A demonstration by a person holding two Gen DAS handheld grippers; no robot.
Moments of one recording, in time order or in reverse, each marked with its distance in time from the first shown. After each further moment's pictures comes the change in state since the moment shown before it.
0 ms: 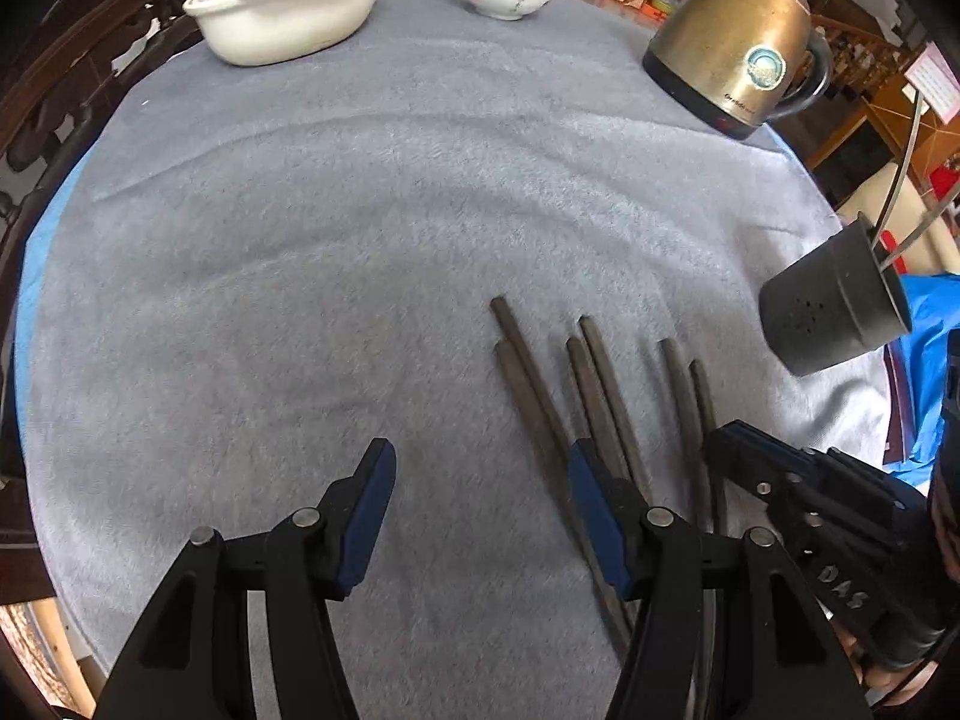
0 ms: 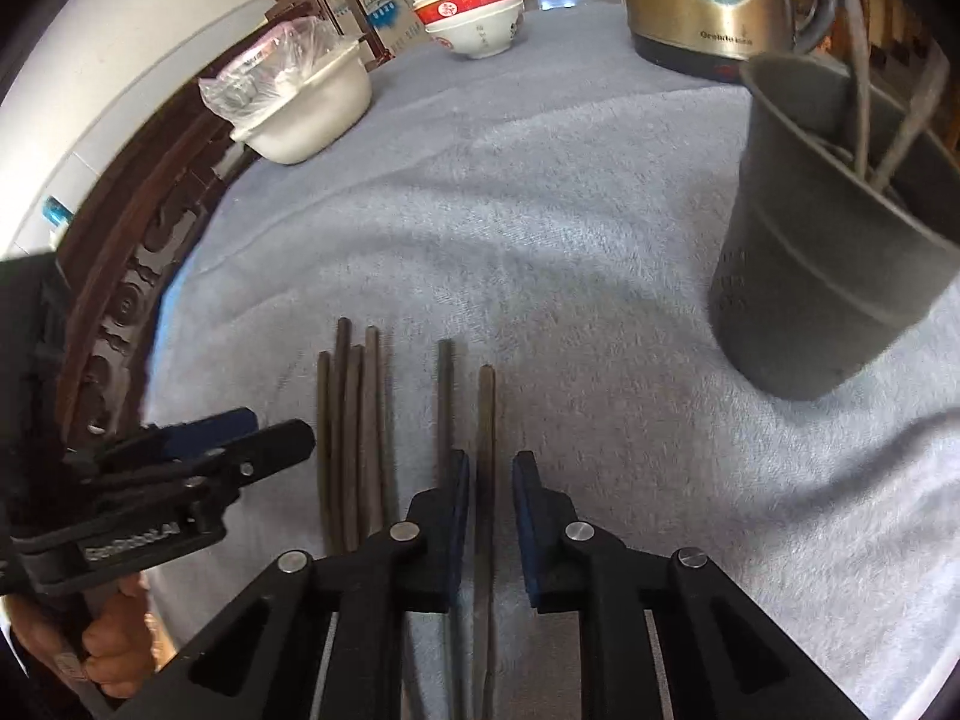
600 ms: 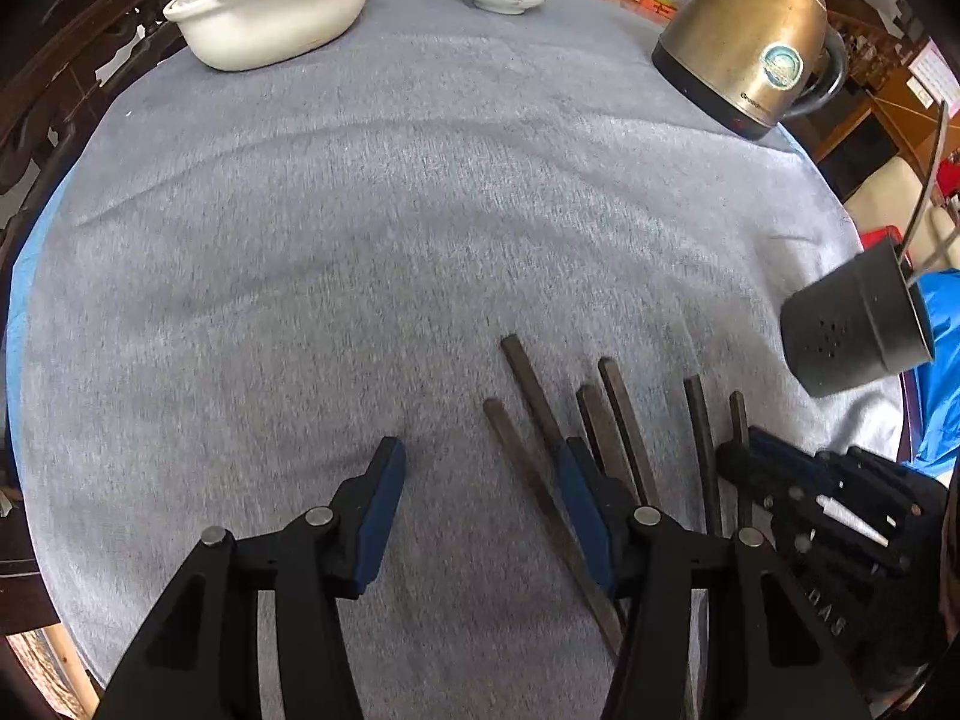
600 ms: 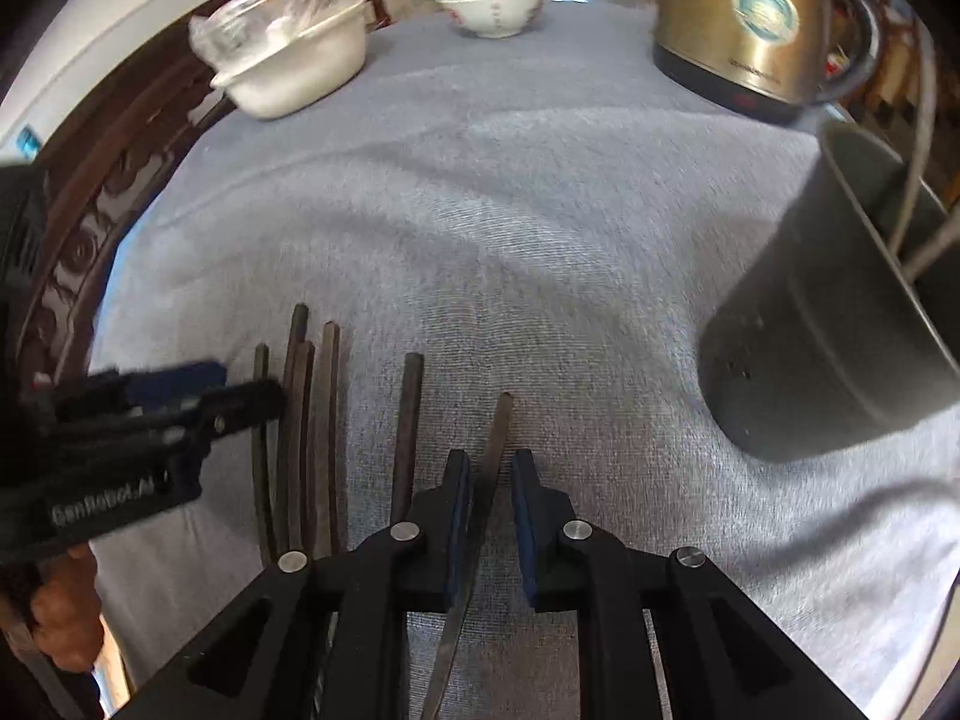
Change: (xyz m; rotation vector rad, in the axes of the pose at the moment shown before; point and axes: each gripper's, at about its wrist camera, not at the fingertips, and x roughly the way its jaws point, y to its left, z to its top) left arm 0.027 0.004 0.033 0.007 0.013 0.013; right arm 0.015 0.015 0.017 -0.127 0.059 -0.121
